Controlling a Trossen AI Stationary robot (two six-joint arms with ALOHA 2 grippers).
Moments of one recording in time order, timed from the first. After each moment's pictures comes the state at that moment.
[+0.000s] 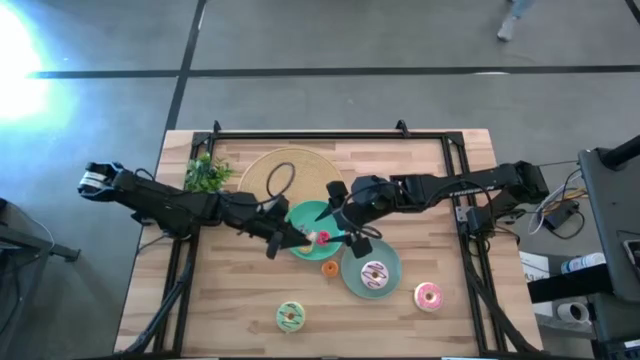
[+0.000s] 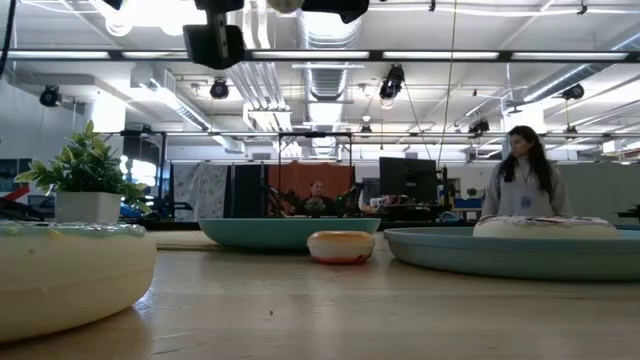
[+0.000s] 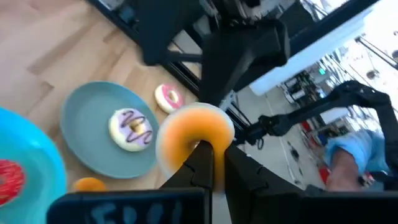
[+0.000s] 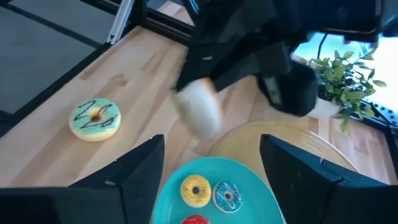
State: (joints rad) left arm -0.18 1.21 0.80 0.21 0.09 -0.86; right arm 0.09 1.57 1.34 -0.30 -0.16 -0.30
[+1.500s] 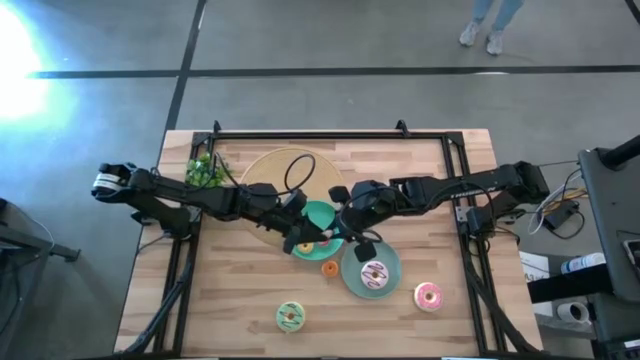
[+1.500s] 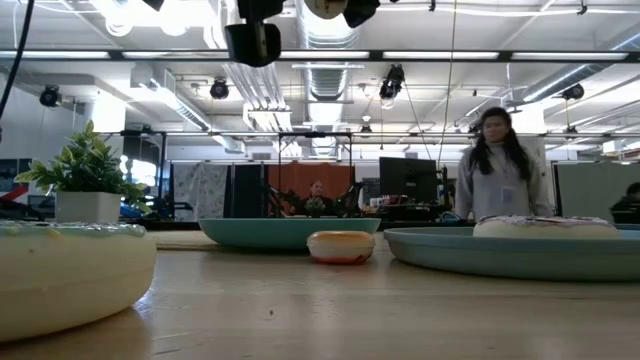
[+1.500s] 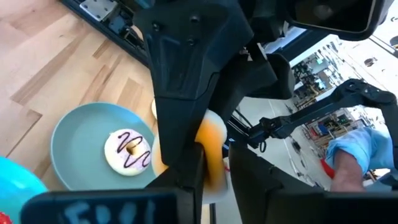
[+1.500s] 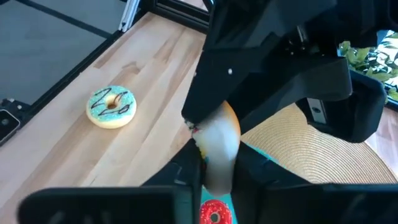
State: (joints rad) left arm -0.10 1.34 0.94 0.22 0.19 -0.79; right arm 0.11 1.57 1.34 -0.36 -0.16 -0.26
